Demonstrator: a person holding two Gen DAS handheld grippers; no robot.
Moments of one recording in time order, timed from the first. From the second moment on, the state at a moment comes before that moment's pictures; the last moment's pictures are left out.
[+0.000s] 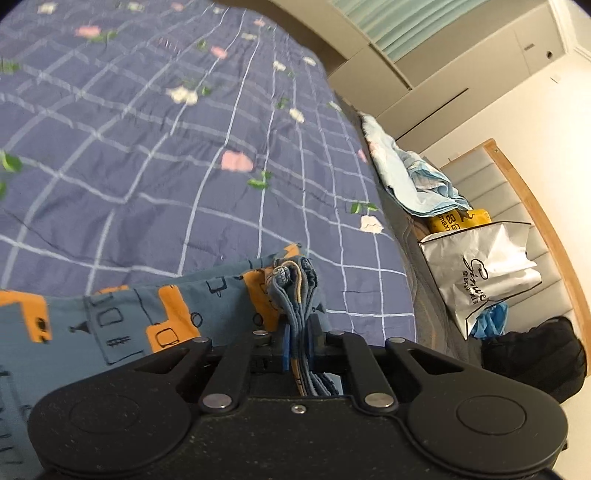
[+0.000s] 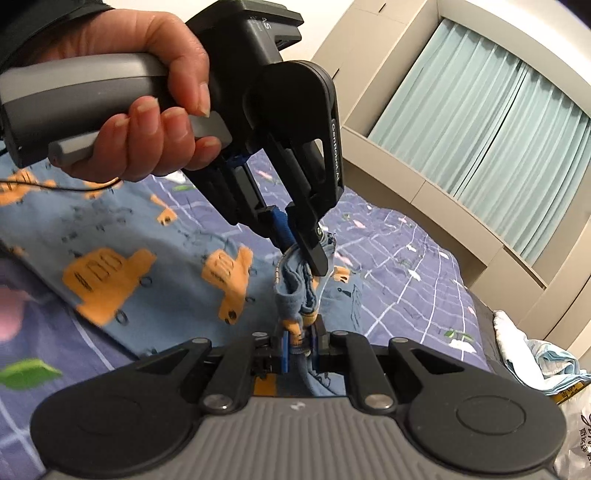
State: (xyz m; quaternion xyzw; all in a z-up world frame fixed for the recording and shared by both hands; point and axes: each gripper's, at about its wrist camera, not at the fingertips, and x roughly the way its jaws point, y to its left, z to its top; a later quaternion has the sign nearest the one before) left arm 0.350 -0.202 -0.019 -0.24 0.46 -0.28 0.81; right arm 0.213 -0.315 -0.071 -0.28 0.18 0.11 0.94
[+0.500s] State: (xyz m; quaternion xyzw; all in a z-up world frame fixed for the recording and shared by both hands) left arm 0.281 -0.098 0.016 -0.21 0.44 -0.23 0.84; right arm 0.161 -0.248 -0.032 -0.25 0.16 0.18 0.94
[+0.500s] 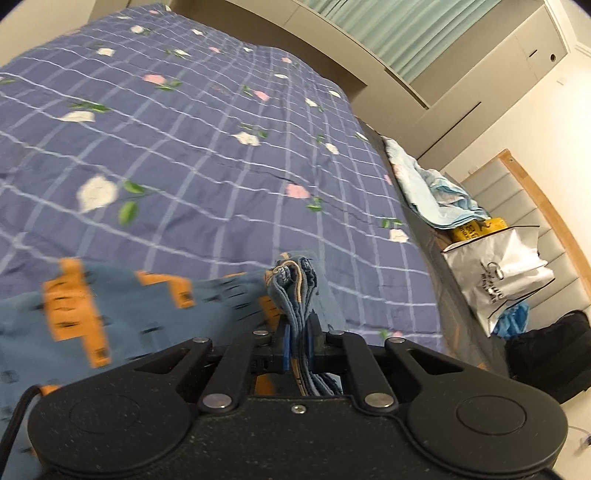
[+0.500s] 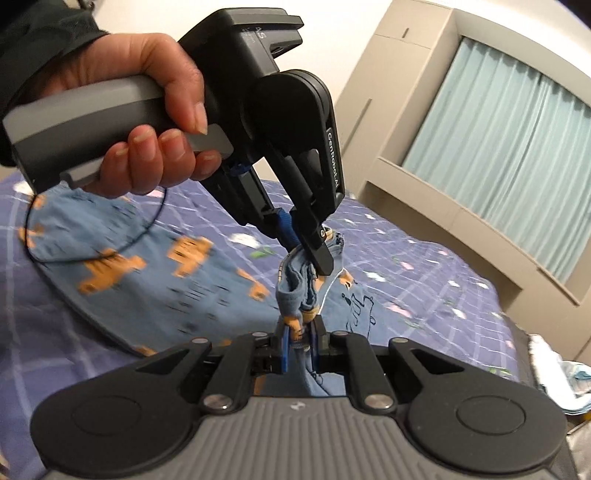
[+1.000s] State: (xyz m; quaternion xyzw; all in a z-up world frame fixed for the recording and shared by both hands) left arm 0.240 -0.005 -0.014 -0.23 0.44 -0.18 0.85; right arm 0.150 -0.164 -0.048 -0.26 0.20 0.27 0.90
